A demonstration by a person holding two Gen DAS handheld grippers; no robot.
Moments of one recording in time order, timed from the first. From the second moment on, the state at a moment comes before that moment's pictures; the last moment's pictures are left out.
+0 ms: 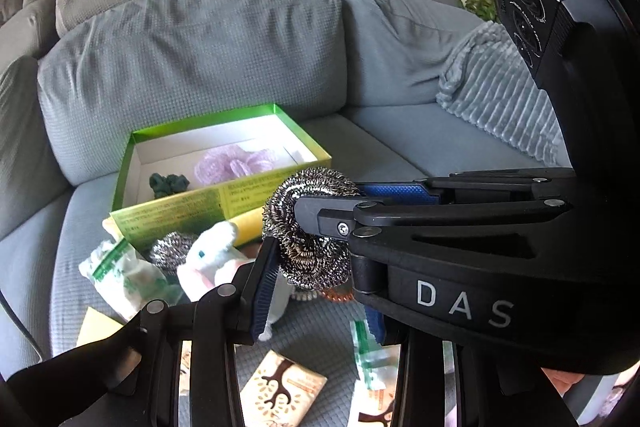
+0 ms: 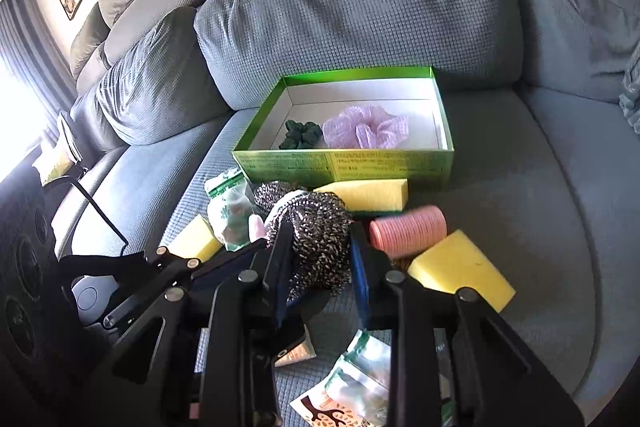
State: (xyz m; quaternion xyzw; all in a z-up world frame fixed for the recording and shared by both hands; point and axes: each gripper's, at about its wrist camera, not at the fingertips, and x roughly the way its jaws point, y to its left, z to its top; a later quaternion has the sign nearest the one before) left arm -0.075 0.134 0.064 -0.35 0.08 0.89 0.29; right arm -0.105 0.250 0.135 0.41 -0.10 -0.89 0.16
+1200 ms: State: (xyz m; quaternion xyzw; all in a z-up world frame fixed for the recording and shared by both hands) left arm -0.203 0.111 0.062 -0.37 0.05 0.89 0.25; right arm -0.236 0.221 0.139 0.40 -0.09 -0.89 0.18
